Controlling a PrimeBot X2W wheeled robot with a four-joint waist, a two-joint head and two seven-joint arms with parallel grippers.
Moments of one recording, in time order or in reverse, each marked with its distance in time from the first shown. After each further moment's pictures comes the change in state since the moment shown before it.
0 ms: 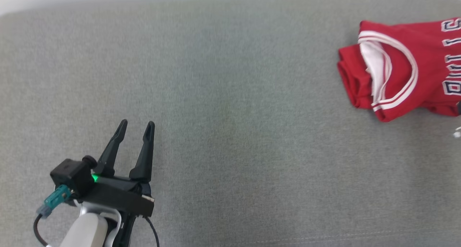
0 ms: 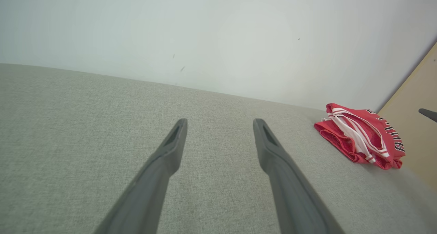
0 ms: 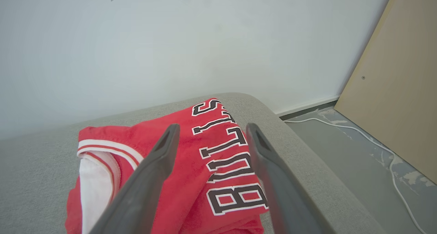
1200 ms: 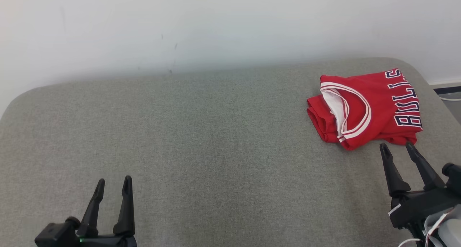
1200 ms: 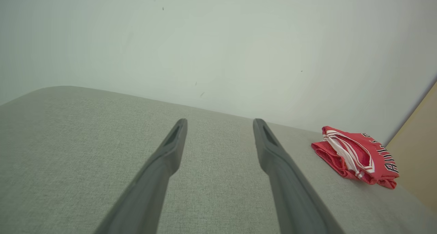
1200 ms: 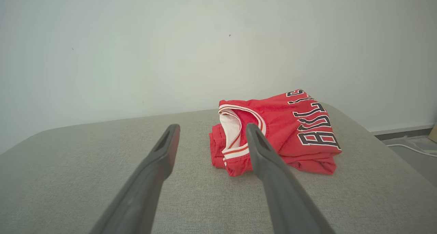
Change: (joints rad) left arm 0.307 -0.026 0.123 -0.138 0.027 0.091 -0.001; right arm 0.760 0.008 -0.275 -0.861 -0.258 -0.072 -0.005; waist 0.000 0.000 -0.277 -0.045
